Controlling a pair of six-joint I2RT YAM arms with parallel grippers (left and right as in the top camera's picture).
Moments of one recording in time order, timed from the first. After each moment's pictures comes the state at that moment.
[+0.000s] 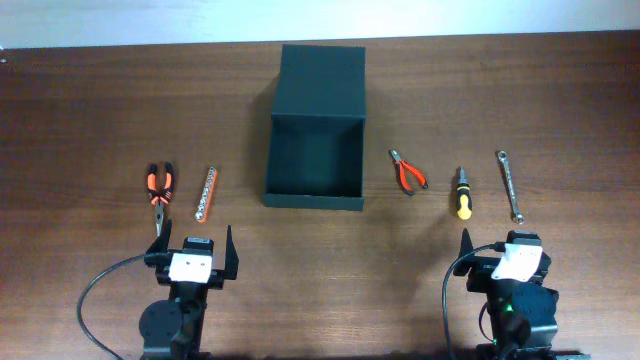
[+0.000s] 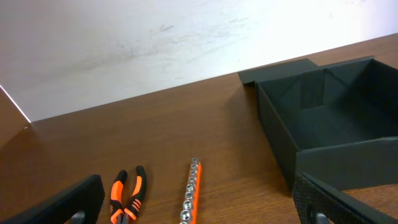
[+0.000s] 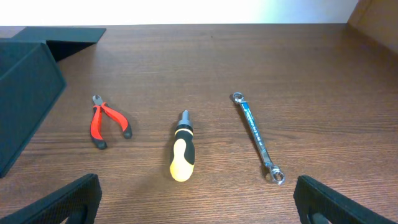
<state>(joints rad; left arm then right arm) -0.03 0.01 0.04 -0.13 0.01 0.22 0.05 0.01 0.14 -0.47 0.17 0.03</state>
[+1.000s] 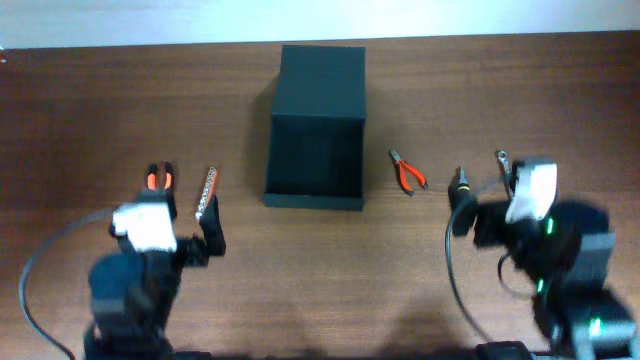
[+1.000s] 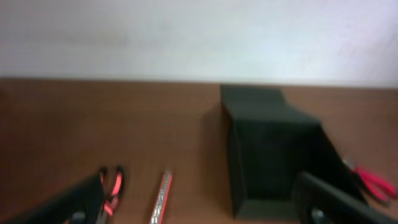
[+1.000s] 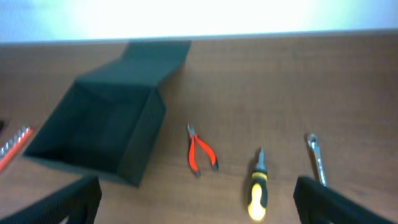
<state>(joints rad) -0.03 0.57 0.75 -0.54 0.03 -0.06 0.05 0.77 0.91 -0.69 -0.15 0.07</state>
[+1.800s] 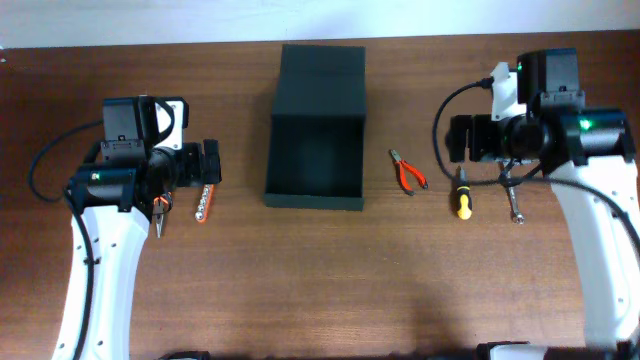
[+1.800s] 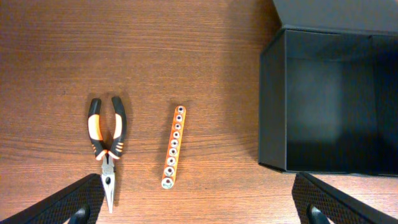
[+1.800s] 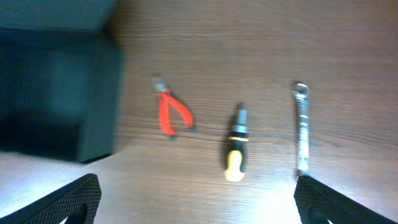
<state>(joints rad) 0.03 1.37 1.30 -0.91 0.06 0.01 0.01 1.52 1.59 -1.17 -0.07 0.05</state>
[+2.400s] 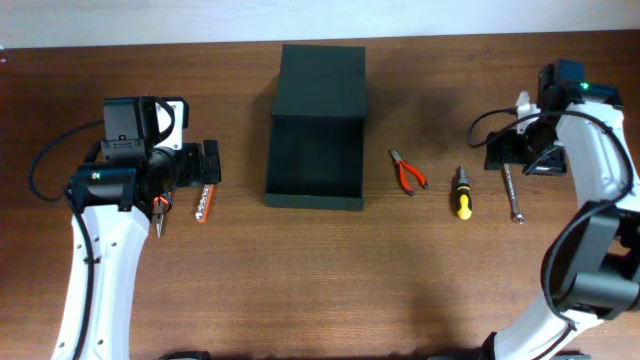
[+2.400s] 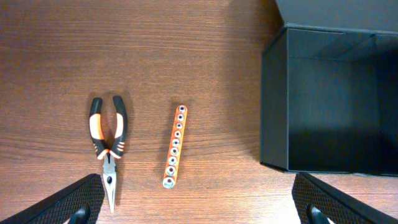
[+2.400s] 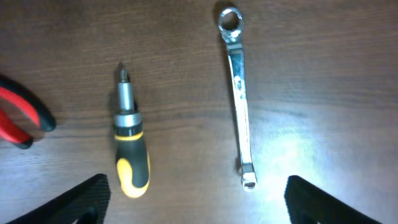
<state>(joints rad) 0.03 1.37 1.30 -0.91 0.06 0.01 -0.23 1.93 1.59 -1.17 -0.02 -0.12</state>
